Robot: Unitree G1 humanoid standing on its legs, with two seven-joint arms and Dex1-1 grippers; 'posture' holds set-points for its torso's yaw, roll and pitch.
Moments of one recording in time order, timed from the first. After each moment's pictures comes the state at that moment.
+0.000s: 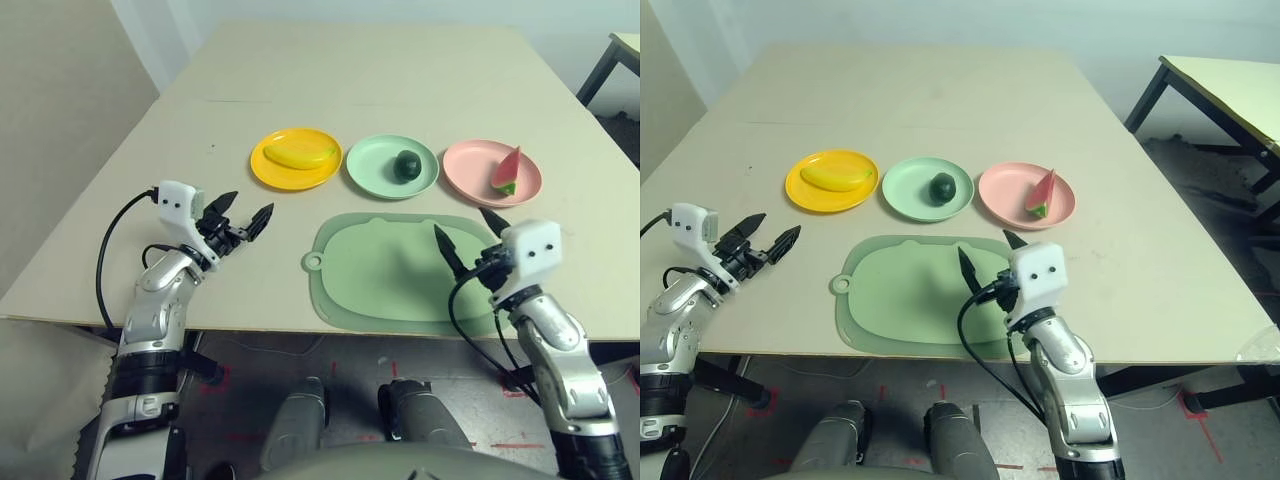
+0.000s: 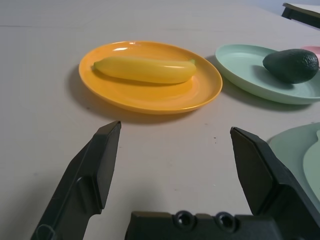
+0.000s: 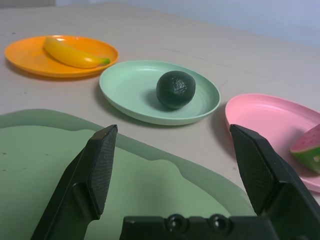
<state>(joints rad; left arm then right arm) -0.22 0.42 0.24 0.13 -0.36 0.17 -0.57 0.05 -0.26 -0.02 -0.33 0.11 0.09 0.30</state>
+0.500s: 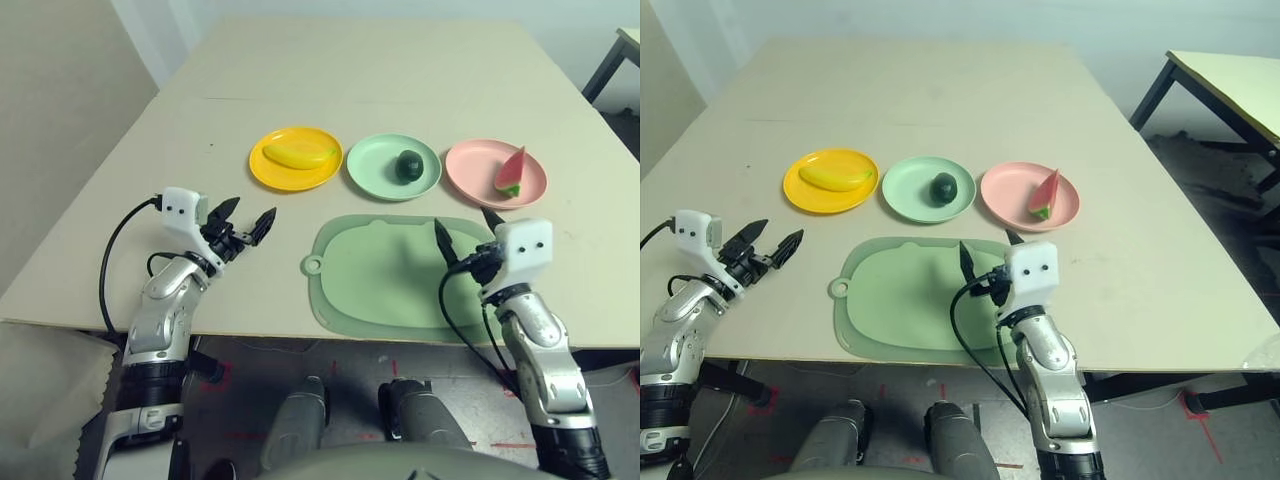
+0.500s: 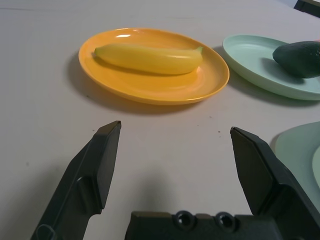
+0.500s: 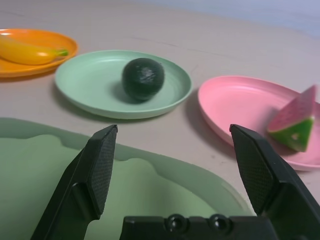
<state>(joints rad) -0.16 0.40 0.23 0.06 -0.36 0.21 -0.53 0.05 -0.17 -0.03 -0.33 0.04 0.12 0.15</state>
